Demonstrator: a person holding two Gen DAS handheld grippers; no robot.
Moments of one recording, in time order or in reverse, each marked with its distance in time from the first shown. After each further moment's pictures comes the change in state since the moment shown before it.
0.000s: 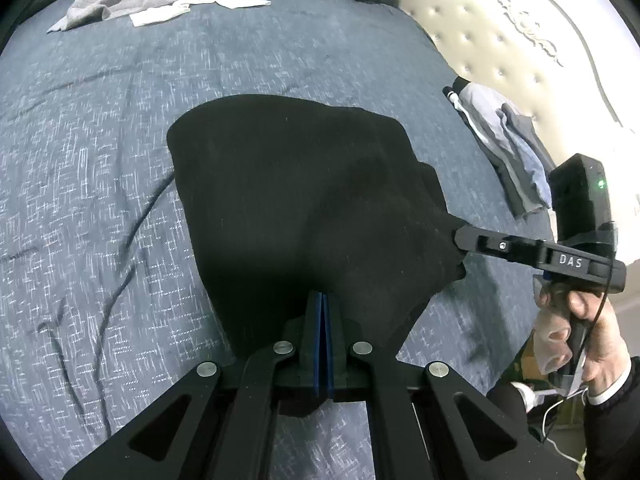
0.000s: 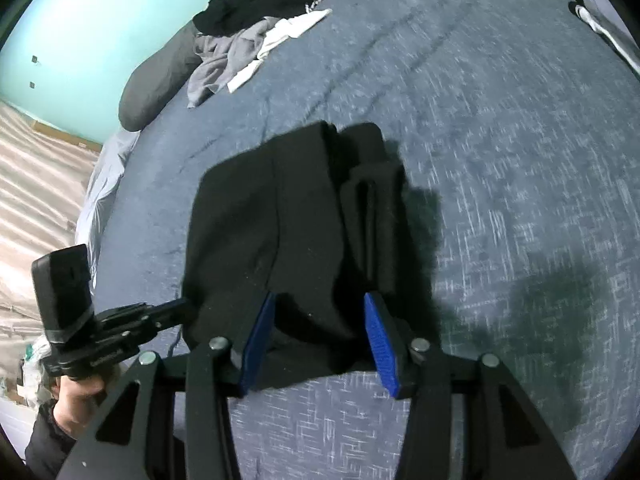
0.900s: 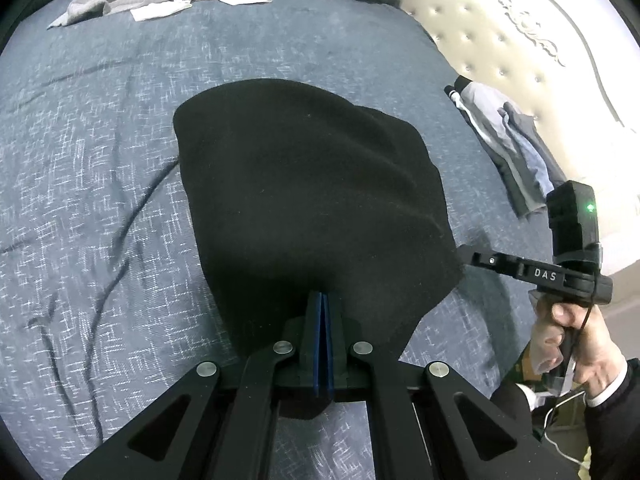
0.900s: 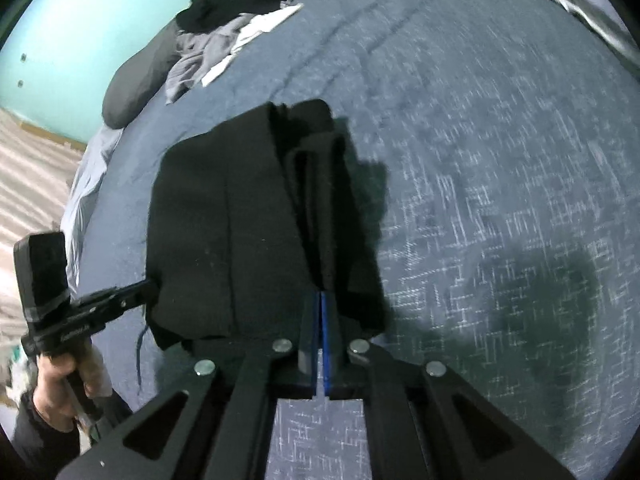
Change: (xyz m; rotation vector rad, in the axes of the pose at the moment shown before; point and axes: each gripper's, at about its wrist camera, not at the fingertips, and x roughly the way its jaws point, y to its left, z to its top) left arm 0.009 0.001 -0.009 -0.001 -0.017 0.005; right arm 0.001 -0.036 -0.015 0.012 0.001 -0.055
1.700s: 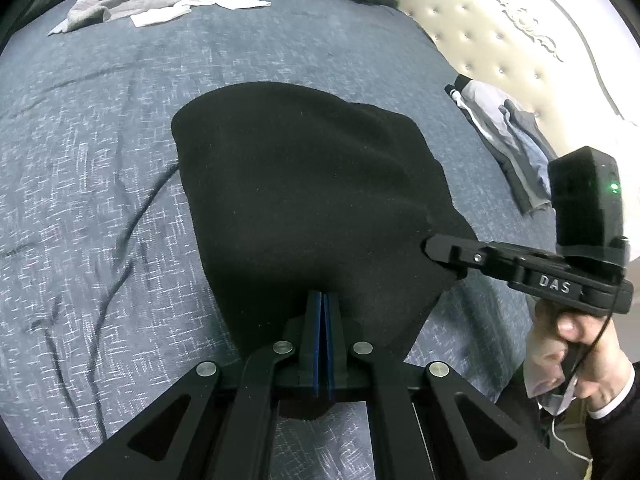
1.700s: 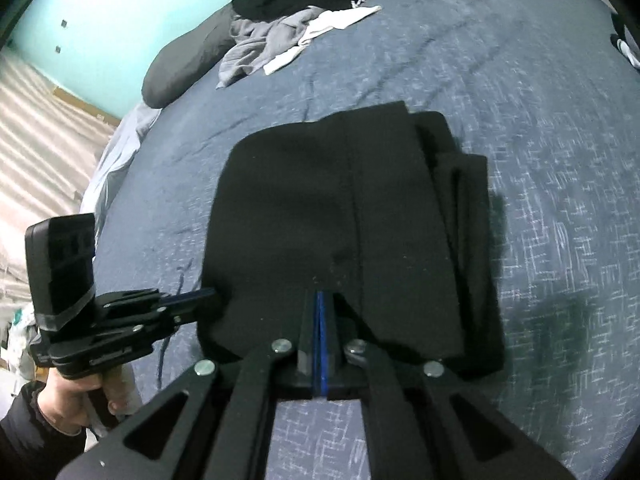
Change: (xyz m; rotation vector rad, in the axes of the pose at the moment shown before) left arm 0.005 0.000 -0.007 0.016 -0.015 0.007; right arm 0.027 0.075 0.003 -0.150 -0.021 0.064
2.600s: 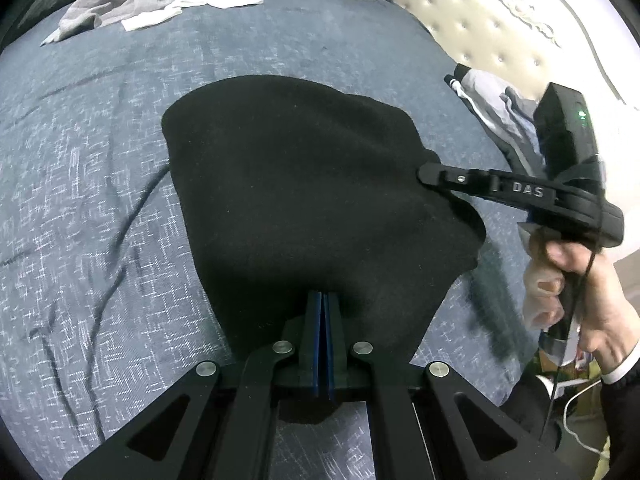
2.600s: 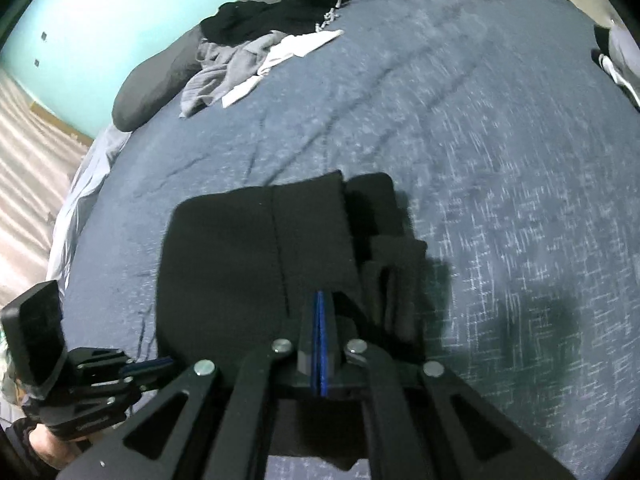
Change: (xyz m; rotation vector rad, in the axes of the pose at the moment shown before) left arm 0.015 -0.009 -0.004 0.043 0.008 0.032; right arm 0.004 -0.036 0.041 0.033 -0.071 -0.092
